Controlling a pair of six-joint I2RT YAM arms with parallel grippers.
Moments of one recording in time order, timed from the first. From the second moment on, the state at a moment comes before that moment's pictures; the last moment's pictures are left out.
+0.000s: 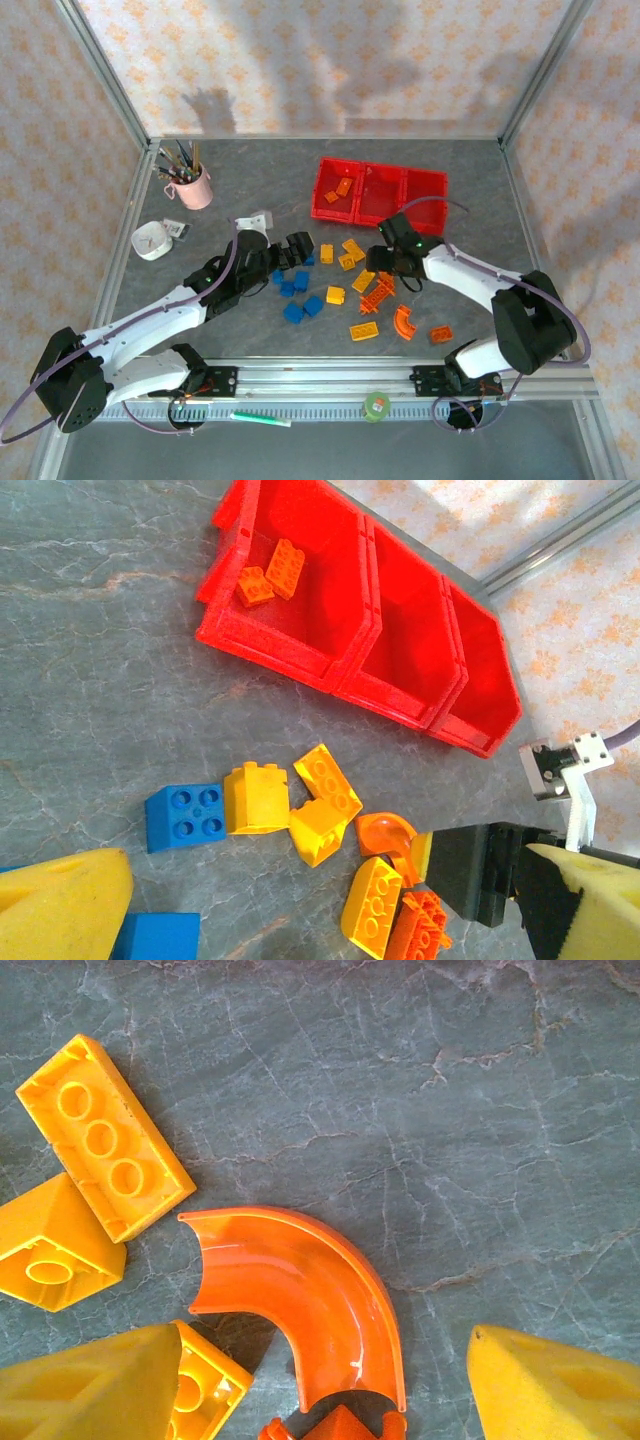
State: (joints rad) left arm -0.68 1.06 0.63 -0.05 -0.14 -0.86; right arm 0.52 1.43 0.79 -0.49 0.07 0.56
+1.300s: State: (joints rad) left arm -0.69 1.10 0.69 -0.07 -0.19 -0.86; right arm 0.45 1.40 0.72 -0.50 0.05 0.59
